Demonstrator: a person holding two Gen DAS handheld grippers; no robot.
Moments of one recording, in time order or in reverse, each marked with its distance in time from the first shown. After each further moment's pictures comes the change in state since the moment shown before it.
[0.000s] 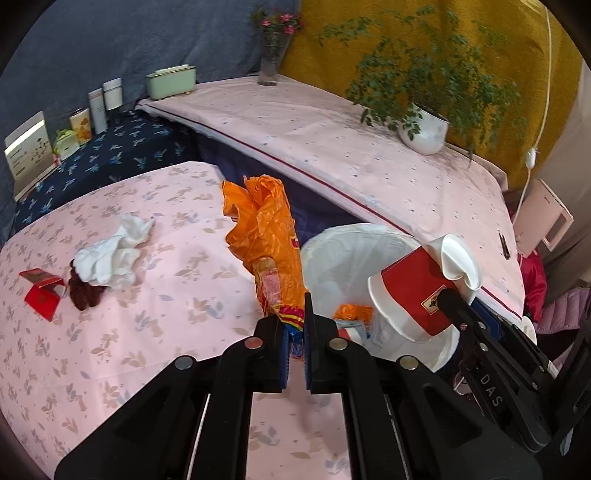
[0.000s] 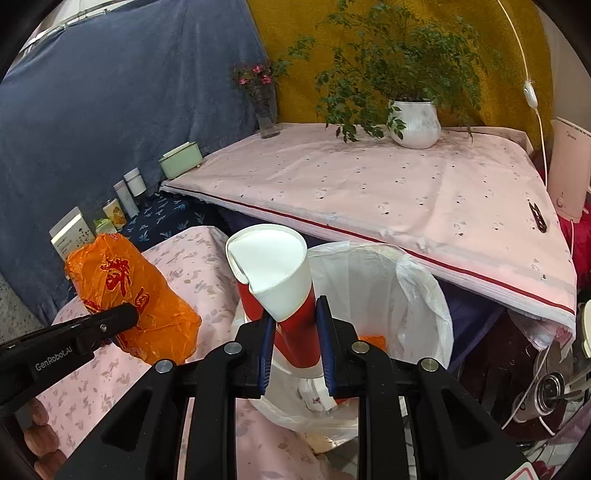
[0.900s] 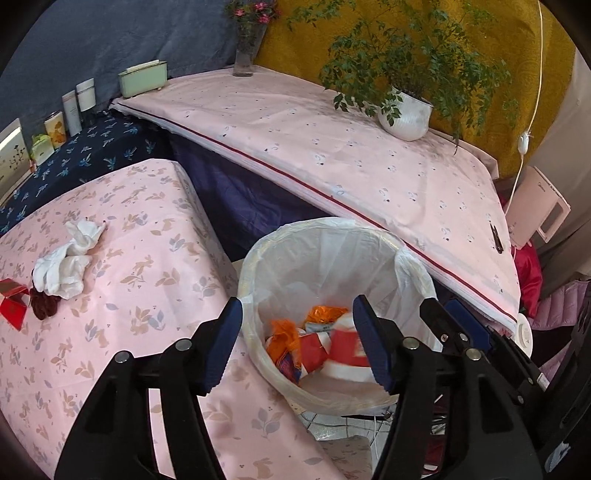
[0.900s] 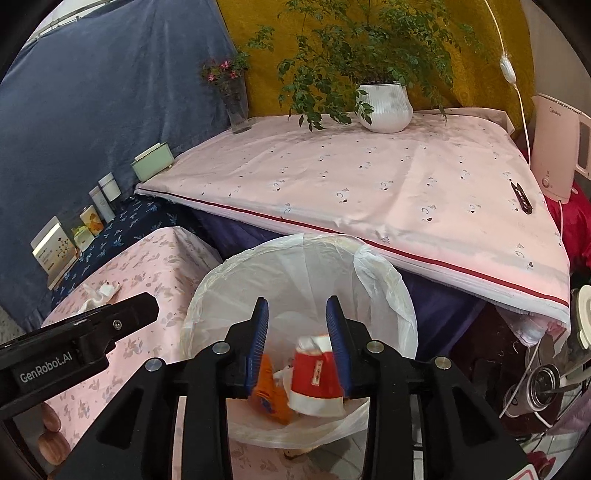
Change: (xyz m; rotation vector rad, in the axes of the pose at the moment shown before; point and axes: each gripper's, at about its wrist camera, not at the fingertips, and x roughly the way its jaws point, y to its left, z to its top) left arm 0.041 -0.043 0.007 0.019 0.031 -0.027; right arm 0.021 -0.041 0.001 0.044 0.026 -0.047
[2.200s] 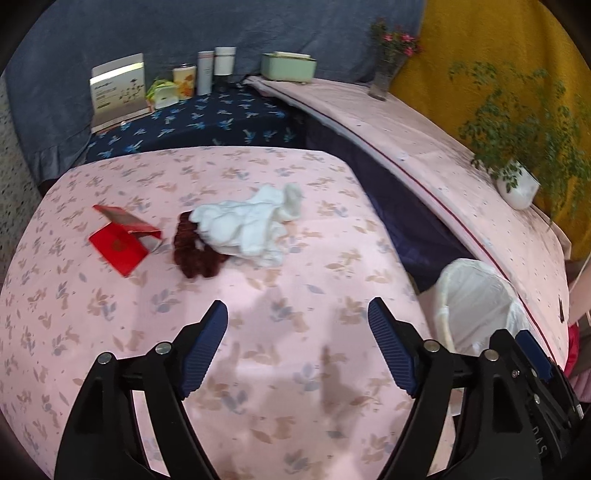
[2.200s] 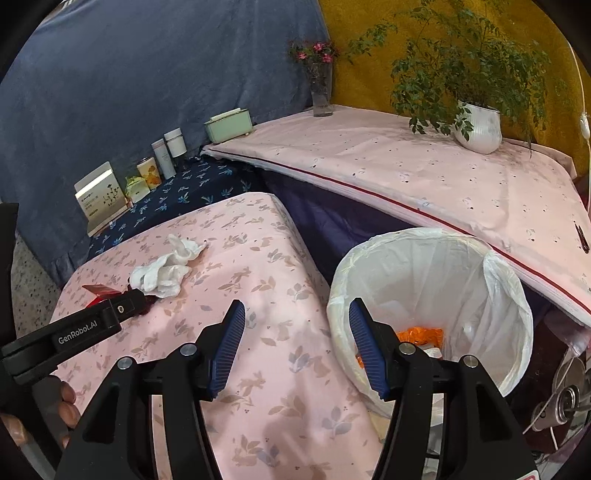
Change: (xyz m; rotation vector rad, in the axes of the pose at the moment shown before) left arm -0.054 0.194 -0.043 -0.313 -0.070 0.244; right arm -0.003 0.152 -0.034 -0.196 0.042 0.130
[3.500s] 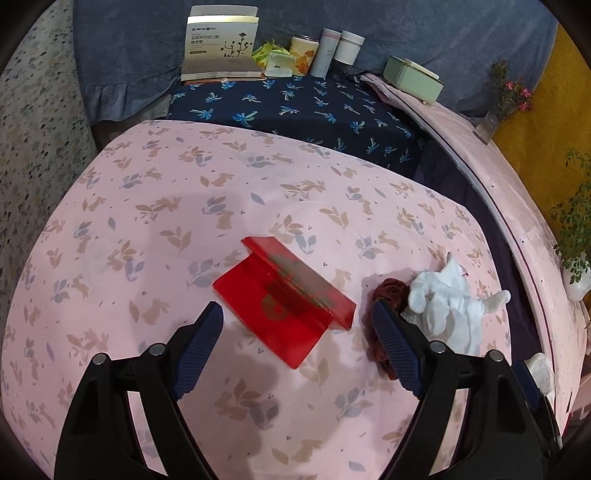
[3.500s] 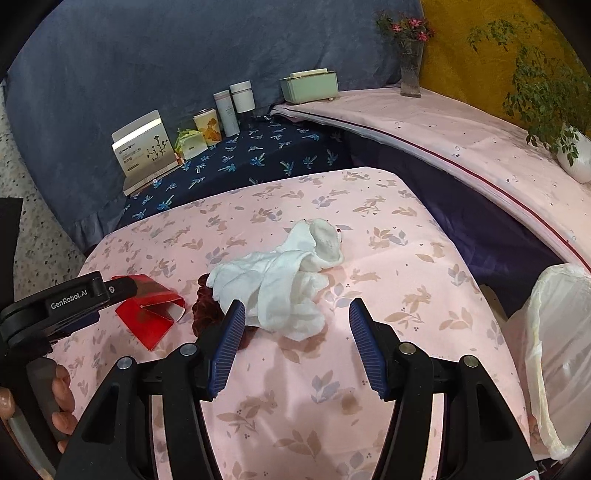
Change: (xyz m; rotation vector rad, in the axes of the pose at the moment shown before) left arm 0.056 0.189 0.064 -0.267 0.052 0.128; right arm 0.115 0.168 0.016 -0.136 0.105 0.134
